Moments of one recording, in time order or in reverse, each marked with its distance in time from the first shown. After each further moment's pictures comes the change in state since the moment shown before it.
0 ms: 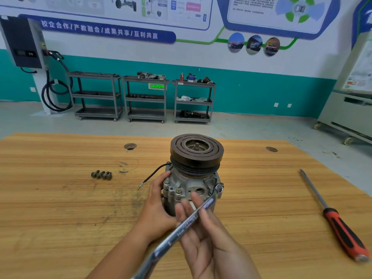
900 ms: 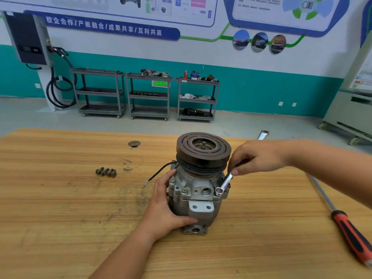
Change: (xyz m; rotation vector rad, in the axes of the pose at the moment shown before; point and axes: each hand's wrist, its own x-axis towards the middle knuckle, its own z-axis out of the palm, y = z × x) left_hand -0.001 0.014 -0.006 0.059 -0.066 -0.002; right_hand 0.109 -0.173 0.040 -2.675 -0.614 -0.043
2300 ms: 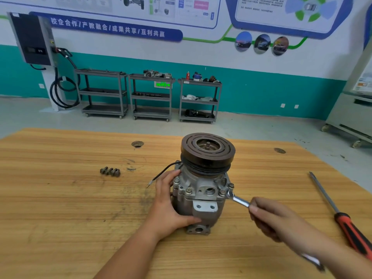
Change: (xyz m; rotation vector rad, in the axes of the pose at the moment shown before) left_hand 0.000 -0.004 -0.001 0.073 0.032 0.066; right_hand -0.060 -0.039 0.121 1.082 0.426 0.227
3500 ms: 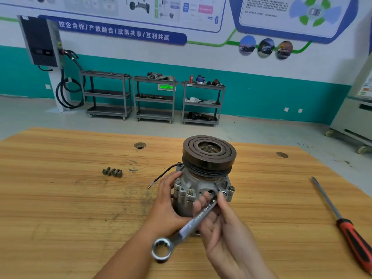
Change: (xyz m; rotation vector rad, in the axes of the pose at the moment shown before) left_hand 0.000 0.005 0.004 -0.053 0.040 0.002; right_hand 0.006 -0.060 0.107 1.470 0.088 0.213
